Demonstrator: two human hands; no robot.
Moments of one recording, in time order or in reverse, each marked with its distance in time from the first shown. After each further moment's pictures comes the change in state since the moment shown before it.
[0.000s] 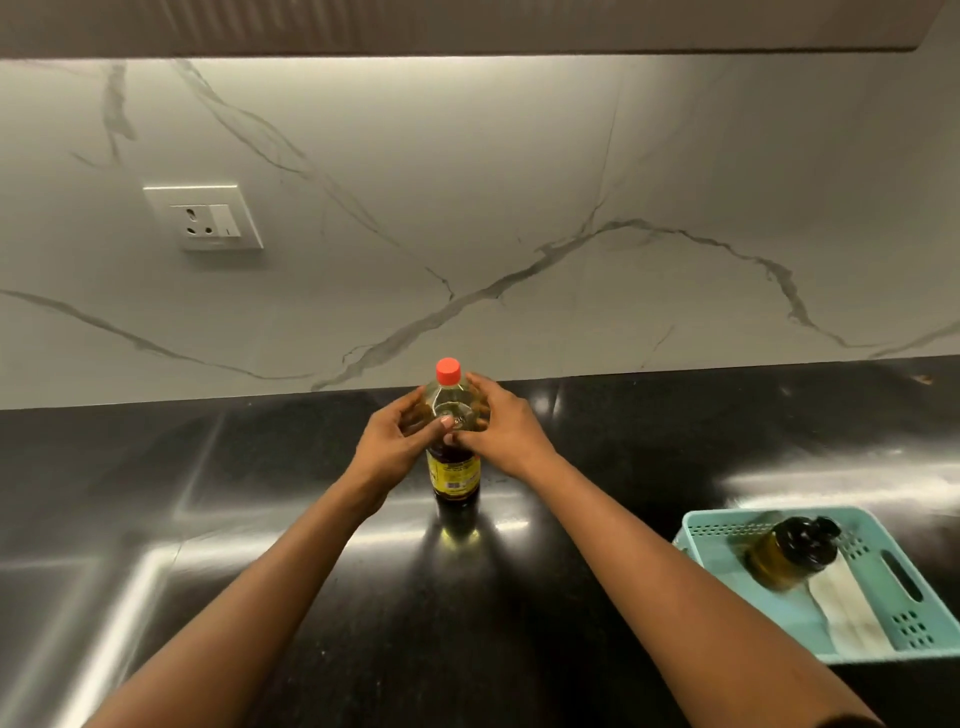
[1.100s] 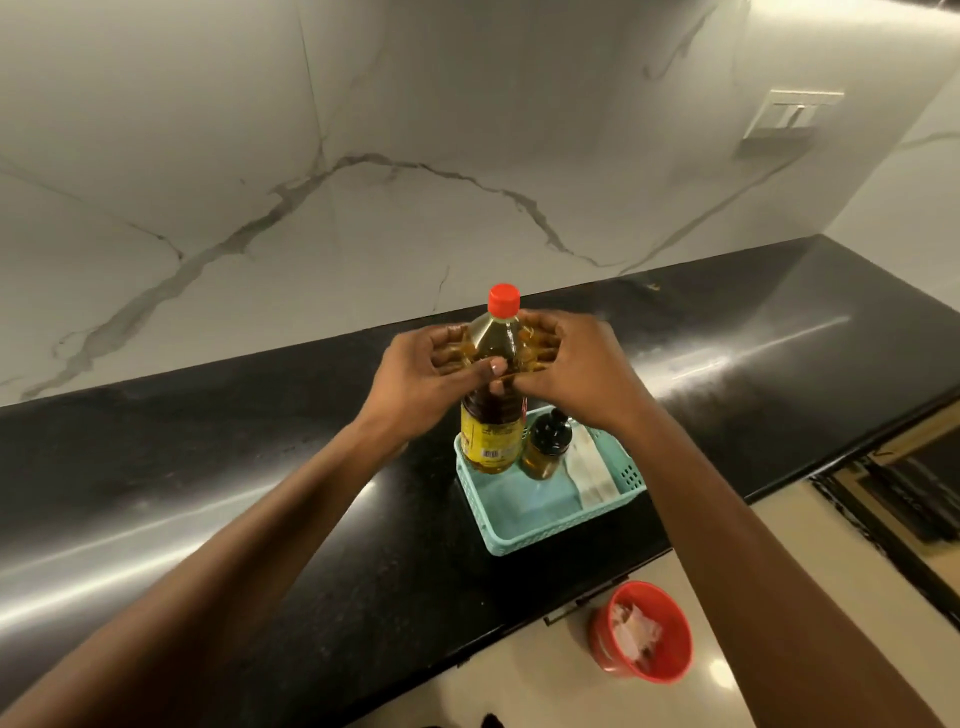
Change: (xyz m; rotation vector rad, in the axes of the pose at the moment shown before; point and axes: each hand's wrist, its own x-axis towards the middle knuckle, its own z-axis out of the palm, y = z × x) left_hand -0.061 0.108 0.268 -0.016 -0.414 0.322; right_hand -0.210 0.058 -0.272 -0.221 0.353 0.097
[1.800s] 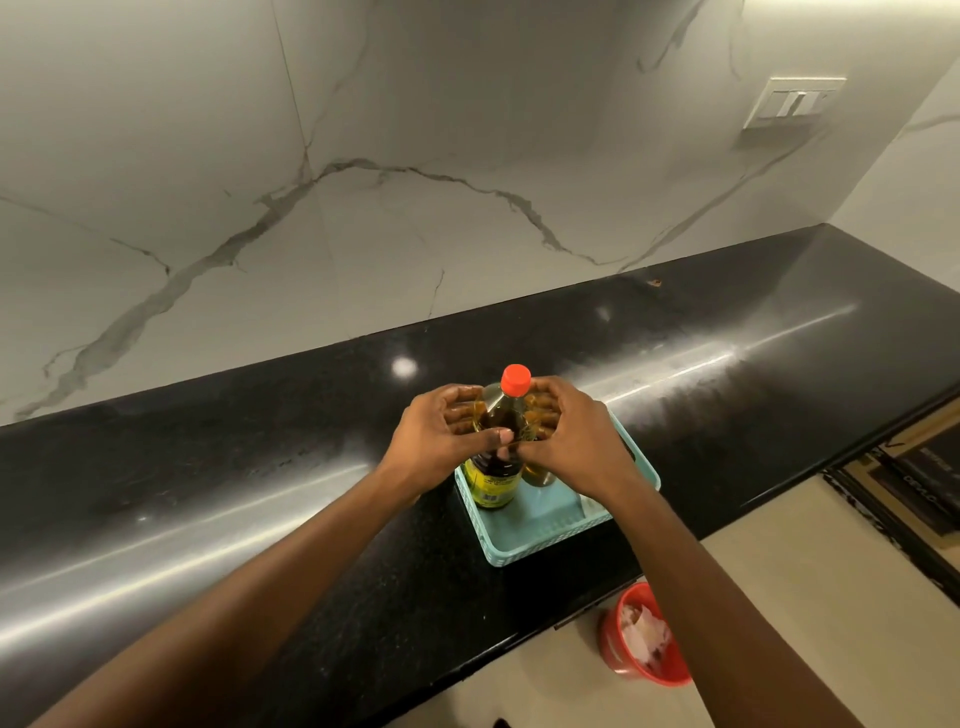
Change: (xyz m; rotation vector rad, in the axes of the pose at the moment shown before) left_hand 0.000 -0.065 0.029 -0.054 -0.087 -0.164; right_hand -0.023 0.080 0.049 0.137 0.002 0.189
